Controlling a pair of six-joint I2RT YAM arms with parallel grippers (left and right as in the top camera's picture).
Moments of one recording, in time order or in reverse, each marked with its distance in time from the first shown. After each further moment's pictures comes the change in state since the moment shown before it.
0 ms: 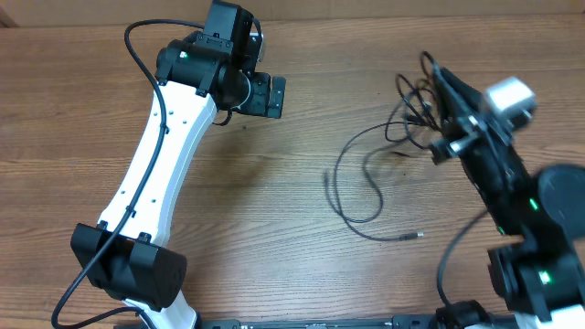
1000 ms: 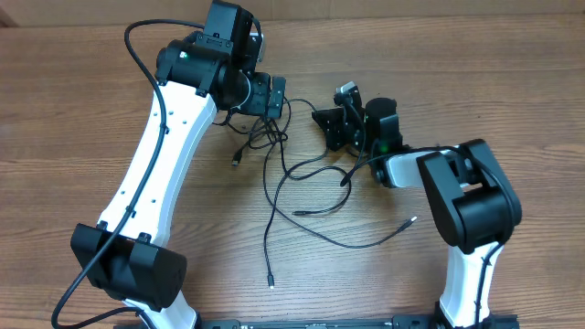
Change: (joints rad) left arm 0.000 0.000 0.000 0.000 0.000 0.000; right arm 0.072 1.318 -0.005 0.693 -0.321 0.249
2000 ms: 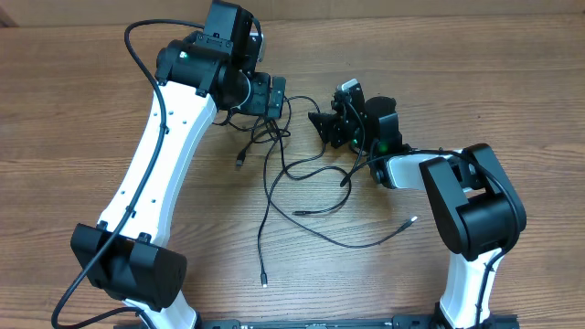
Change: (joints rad) left arm 0.000 0.000 0.000 0.000 0.000 0.000; right arm 0.021 -0.032 -0.008 -0.014 0.151 -0.068
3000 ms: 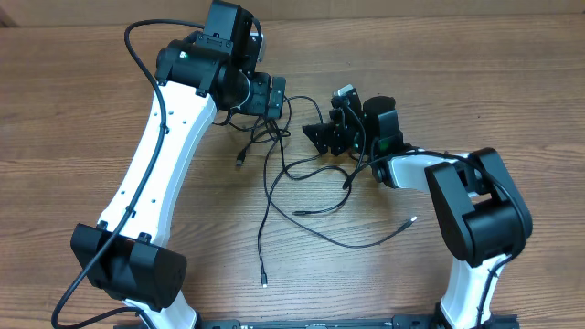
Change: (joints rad) left arm 0.000 0.000 0.000 0.000 0.000 0.000; right arm 0.000 -0.036 0.000 -0.148 -0.088 0.000
